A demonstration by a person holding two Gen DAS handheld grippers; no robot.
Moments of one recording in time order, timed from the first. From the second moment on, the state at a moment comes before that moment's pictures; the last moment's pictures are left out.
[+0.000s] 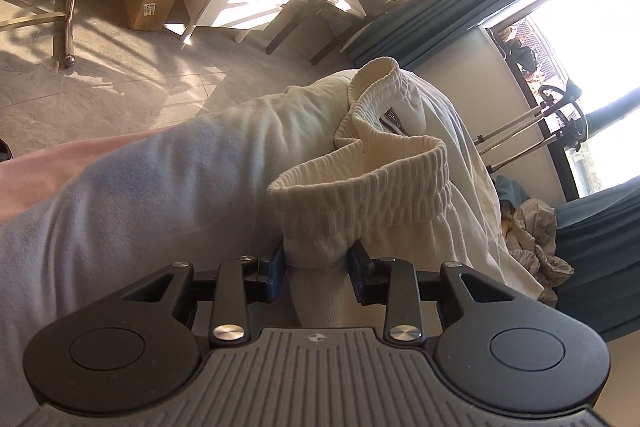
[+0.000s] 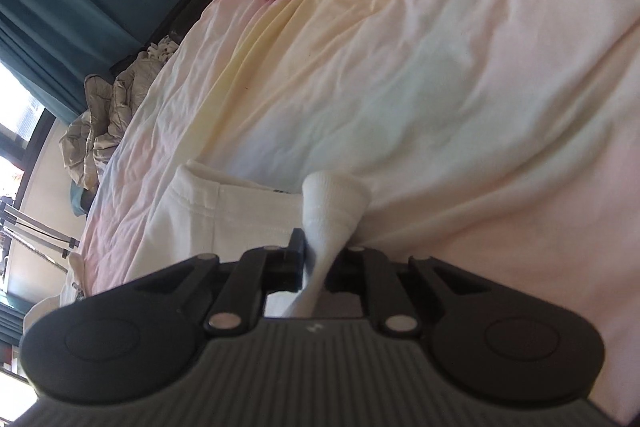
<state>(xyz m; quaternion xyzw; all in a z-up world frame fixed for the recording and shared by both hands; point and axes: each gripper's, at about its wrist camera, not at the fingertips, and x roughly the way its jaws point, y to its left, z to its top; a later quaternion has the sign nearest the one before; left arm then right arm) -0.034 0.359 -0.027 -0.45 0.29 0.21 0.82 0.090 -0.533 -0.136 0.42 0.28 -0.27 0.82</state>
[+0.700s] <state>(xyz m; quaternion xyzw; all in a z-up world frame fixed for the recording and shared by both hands) -0.011 0.170 0.057 -0.15 0.23 0.07 0.96 0.045 -0.418 -0.017 0.25 0.15 -0.20 0.93</state>
